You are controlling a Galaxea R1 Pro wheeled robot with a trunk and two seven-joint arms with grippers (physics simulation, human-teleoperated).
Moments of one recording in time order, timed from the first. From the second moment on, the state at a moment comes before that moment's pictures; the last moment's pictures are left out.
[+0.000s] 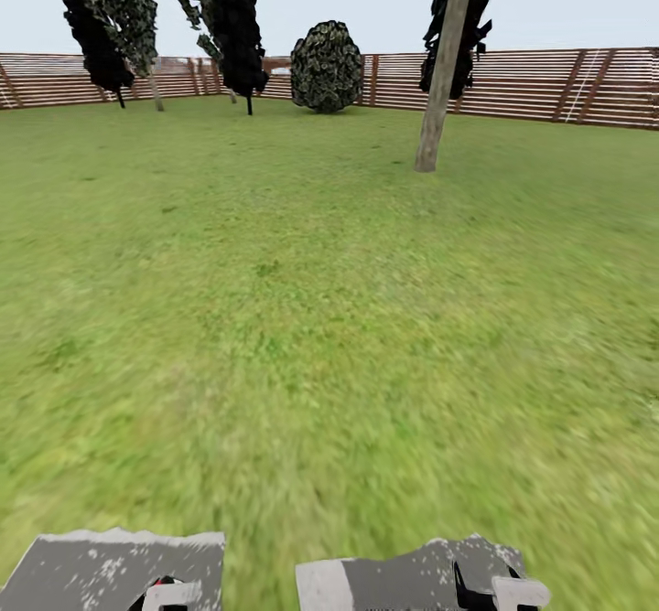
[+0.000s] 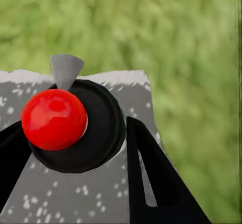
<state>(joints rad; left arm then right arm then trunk) -0.21 0.07 0.14 -0.40 -0.10 -0.38 0.01 -0.06 -0.03 -0.08 -0.69 0.06 -0.46 -0.10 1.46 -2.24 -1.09</state>
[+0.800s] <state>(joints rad) -0.21 0.07 0.14 -0.40 -0.10 -0.38 0.01 -0.06 -0.03 -0.08 -0.69 0.06 -0.46 -0.10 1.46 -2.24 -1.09</state>
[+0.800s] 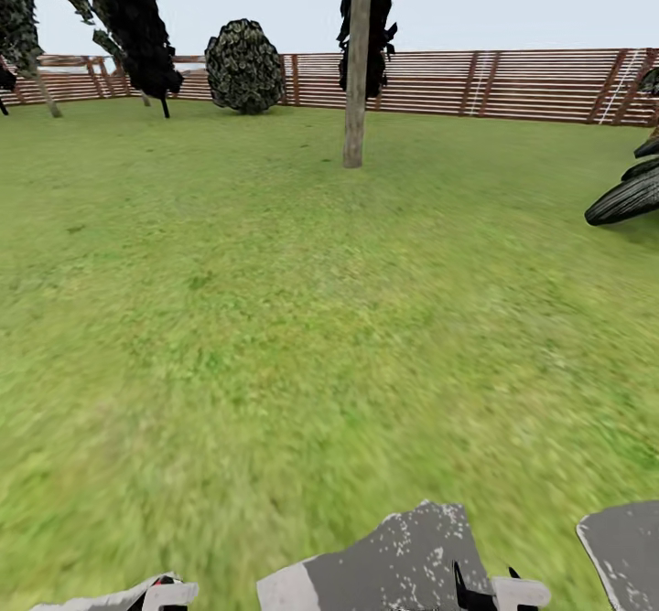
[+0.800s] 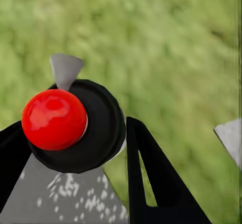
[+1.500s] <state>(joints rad) -0.21 0.07 0.14 -0.40 -0.10 -0.38 0.01 -0.06 -0.03 -0.08 -0.69 0.06 -0.46 -0.10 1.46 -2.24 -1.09</state>
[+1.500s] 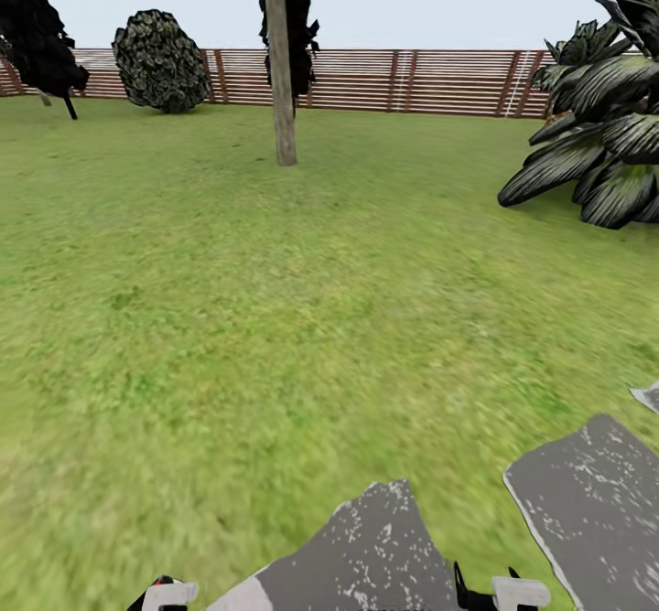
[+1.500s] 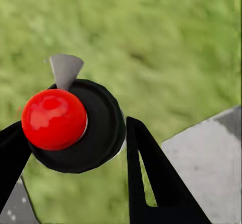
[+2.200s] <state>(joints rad) -0.21 0.07 0.14 -0.40 -0.10 -0.38 0.01 -0.06 -0.03 -0.08 -0.70 0.06 -0.46 -0.10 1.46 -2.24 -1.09</state>
